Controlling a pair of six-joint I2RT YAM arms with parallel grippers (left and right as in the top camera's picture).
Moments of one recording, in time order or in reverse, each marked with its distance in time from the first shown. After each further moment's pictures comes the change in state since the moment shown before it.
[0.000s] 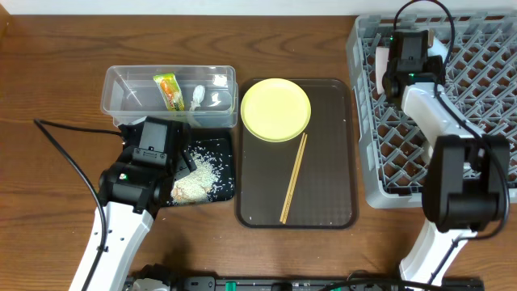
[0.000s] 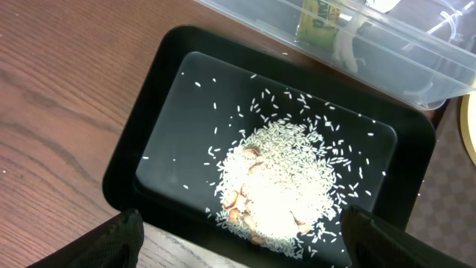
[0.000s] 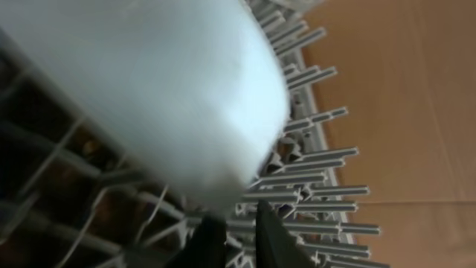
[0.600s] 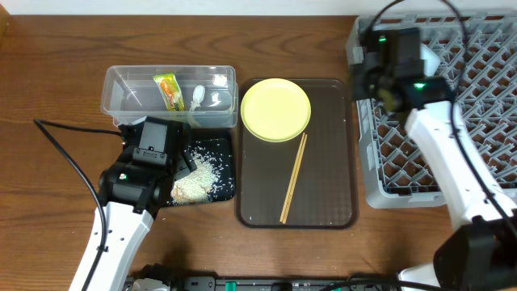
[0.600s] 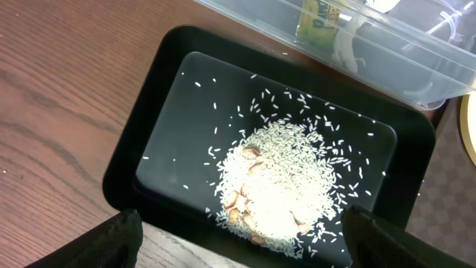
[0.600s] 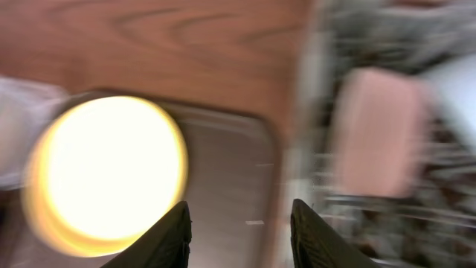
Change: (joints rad) left arm 0.000 0.000 0.000 0.000 0.000 0.000; right arm 0.177 -0.348 0.000 -0.379 -0.903 0.329
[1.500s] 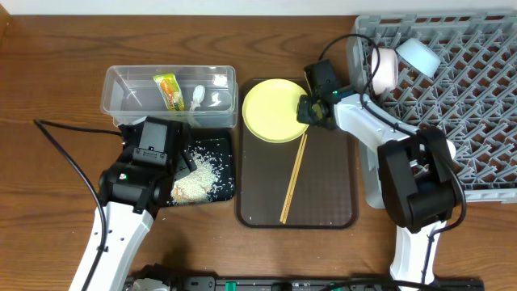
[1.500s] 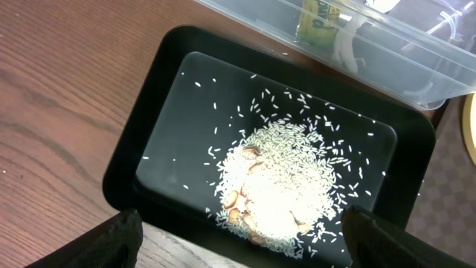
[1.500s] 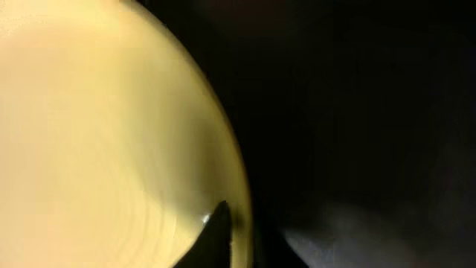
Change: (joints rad) left arm 0.000 0.000 0.000 0.000 0.000 0.000; right arm 0.175 0.440 -0.008 0.143 0.089 0.462
